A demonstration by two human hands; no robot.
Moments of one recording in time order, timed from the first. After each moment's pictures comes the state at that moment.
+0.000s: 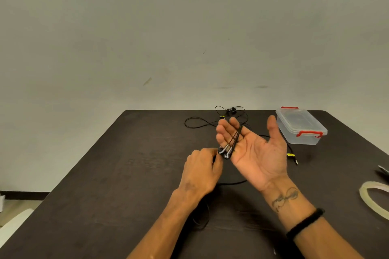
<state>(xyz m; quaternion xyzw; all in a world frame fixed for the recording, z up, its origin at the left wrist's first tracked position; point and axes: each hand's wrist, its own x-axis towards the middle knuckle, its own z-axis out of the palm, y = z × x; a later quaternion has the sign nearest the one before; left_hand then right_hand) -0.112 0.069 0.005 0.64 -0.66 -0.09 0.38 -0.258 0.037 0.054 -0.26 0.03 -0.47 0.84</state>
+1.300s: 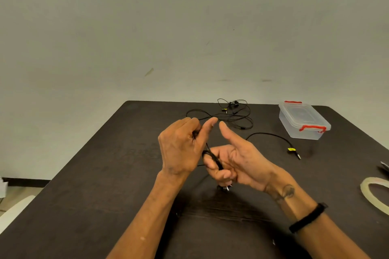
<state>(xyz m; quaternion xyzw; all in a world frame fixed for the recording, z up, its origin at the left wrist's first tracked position) -0.080 0.076 0.035 0.54 -0.59 0.24 0.55 -0.248 0.050 0.052 -0.63 0.20 -0.11 0.75</state>
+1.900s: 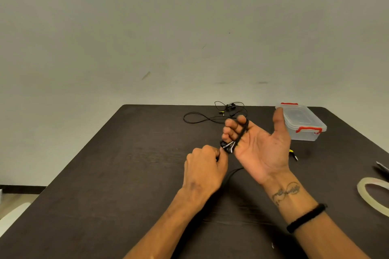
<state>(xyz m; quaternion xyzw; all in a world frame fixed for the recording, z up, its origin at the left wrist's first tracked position) -0.130 0.082 0.012 0.68 -0.62 -0.07 0.38 -0.261 0.033 0.054 -0.30 0.10 -0.51 0.80</state>
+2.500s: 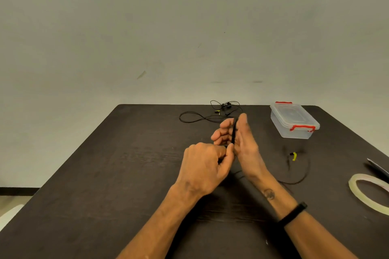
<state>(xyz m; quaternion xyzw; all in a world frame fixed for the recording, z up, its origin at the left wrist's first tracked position) -0.126 0.085 0.020 0.54 -0.74 0.10 0.40 -0.249 0.034 0.037 -0.59 0.28 -0.52 0.55</state>
